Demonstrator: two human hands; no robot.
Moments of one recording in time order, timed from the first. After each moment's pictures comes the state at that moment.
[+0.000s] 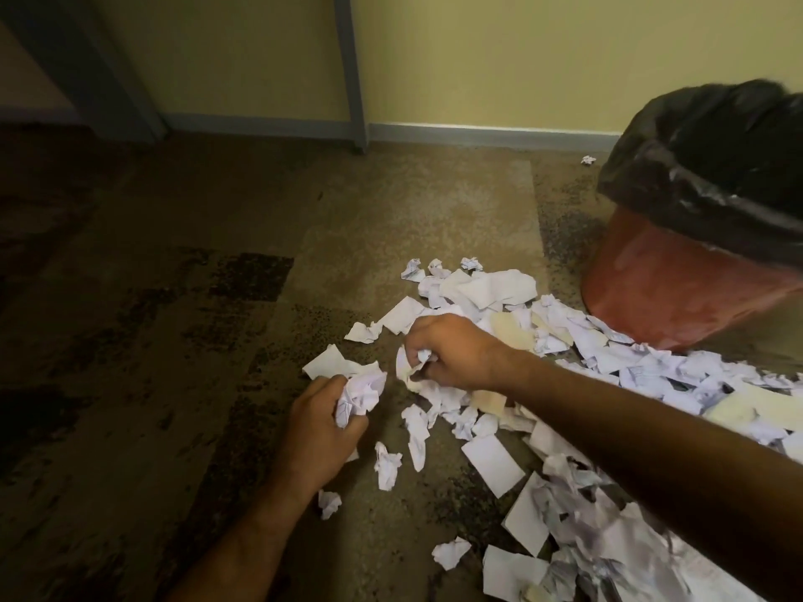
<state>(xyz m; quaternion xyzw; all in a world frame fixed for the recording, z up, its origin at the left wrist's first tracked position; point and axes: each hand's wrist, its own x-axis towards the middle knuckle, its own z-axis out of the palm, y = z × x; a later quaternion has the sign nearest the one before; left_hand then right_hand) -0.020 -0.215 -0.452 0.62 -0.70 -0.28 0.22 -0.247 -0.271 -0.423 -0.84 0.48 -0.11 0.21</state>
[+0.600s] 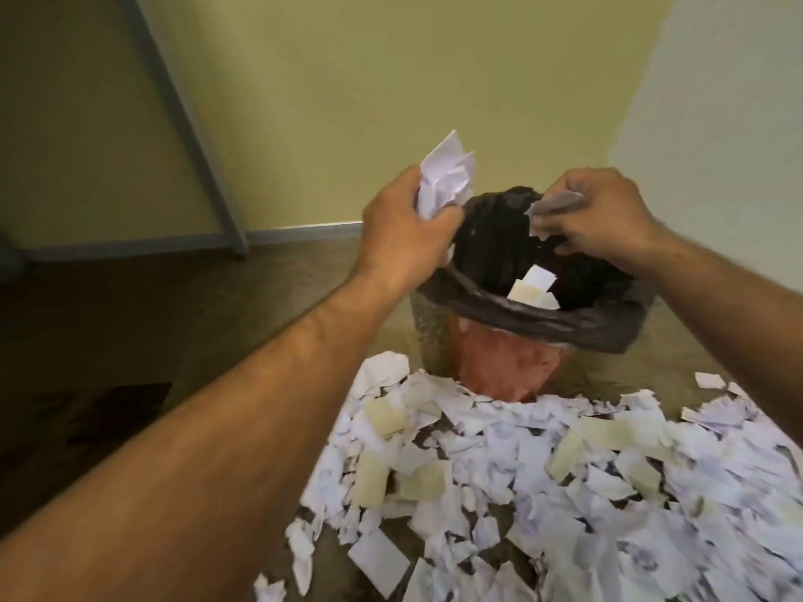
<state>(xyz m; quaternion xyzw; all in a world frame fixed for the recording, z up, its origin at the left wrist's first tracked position) -0.324 -0.302 -0.195 0.37 -0.73 -0.38 0.43 -0.543 -0.232 -0.197 -0.46 0.77 -0.43 0.12</state>
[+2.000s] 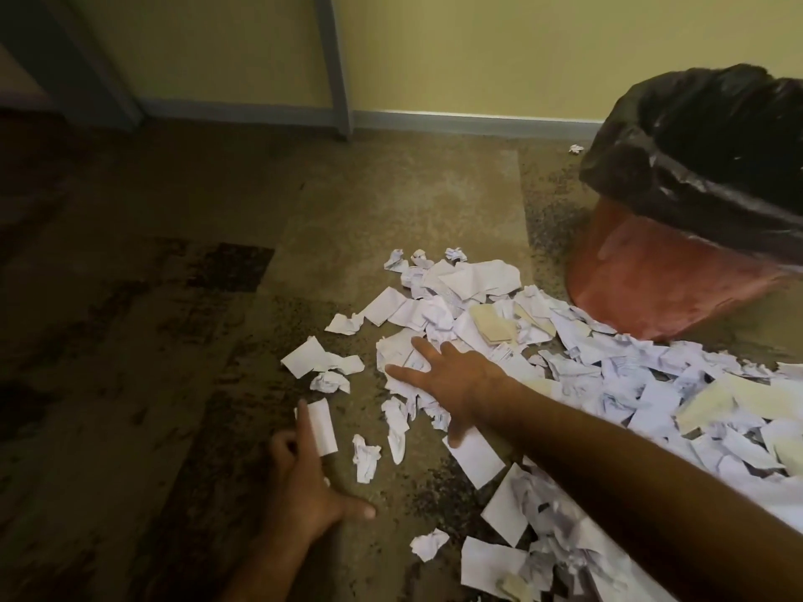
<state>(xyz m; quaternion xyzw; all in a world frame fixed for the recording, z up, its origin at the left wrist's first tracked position) -0.018 -0.166 -0.493 0.73 -0.56 -0.40 0.03 -0.257 -0.236 -0.459 -0.82 0.51 0.24 0.12</state>
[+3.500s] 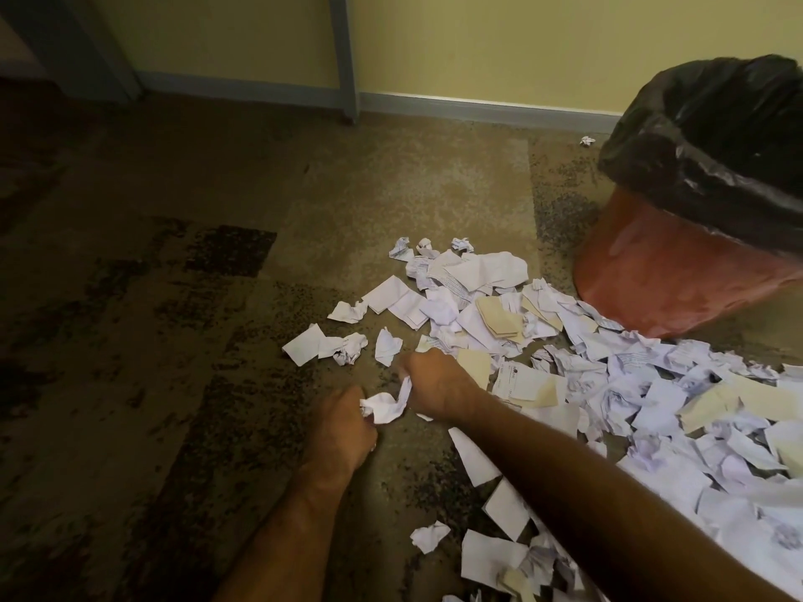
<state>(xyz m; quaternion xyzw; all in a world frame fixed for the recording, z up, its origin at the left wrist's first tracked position) -0.069 -0.217 -0.506 0.70 -0.65 -0.28 -0.01 -0.221 -0.243 -0.500 -0.71 0.65 0.03 0.27</state>
